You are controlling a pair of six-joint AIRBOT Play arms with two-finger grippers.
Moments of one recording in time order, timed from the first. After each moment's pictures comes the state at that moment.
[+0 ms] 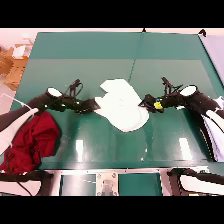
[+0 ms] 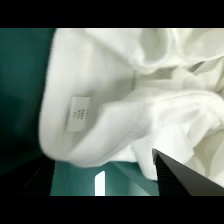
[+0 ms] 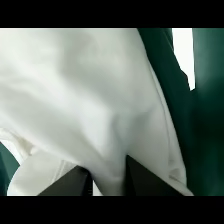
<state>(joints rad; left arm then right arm) -0.24 -1.56 0.93 0.51 -0.83 -1.10 0.01 -1.38 0.87 -0.77 0.94 1.41</state>
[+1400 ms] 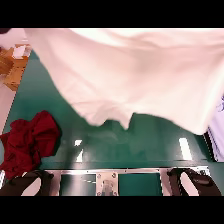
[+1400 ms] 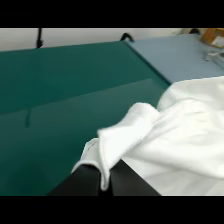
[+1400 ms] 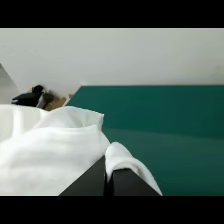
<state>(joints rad) 0.03 -0.92 1.62 0.82 -1.18 -1.34 -0.20 -0.64 1.32 -0.75 1.08 1.35</state>
